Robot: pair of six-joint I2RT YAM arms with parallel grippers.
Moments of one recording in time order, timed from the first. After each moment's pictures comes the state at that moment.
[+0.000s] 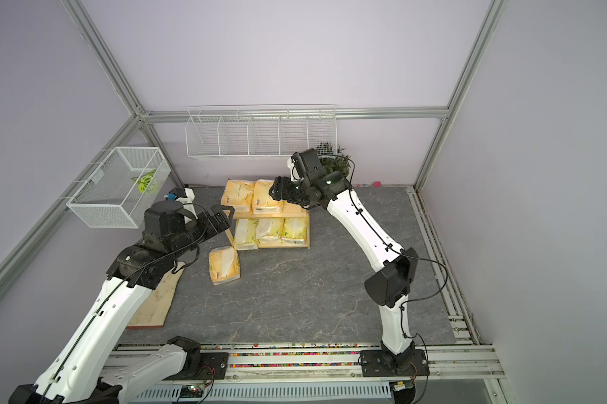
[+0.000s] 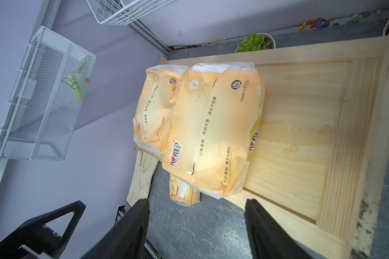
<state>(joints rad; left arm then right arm) -0.38 1.01 1.21 -0.66 -0.01 -0.68 0.63 1.96 2.21 -0.92 -0.26 0.61</state>
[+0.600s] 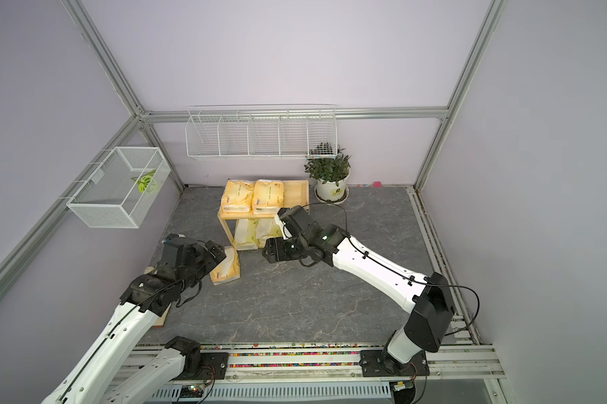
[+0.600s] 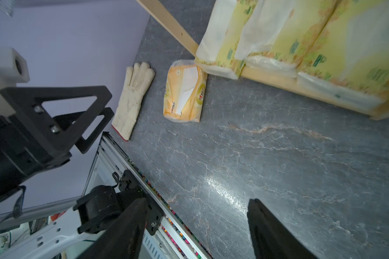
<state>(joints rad) -0.36 0.83 0.81 -0.76 -0.18 -0.97 0.89 1.58 1.40 -0.63 -0.20 0.61</state>
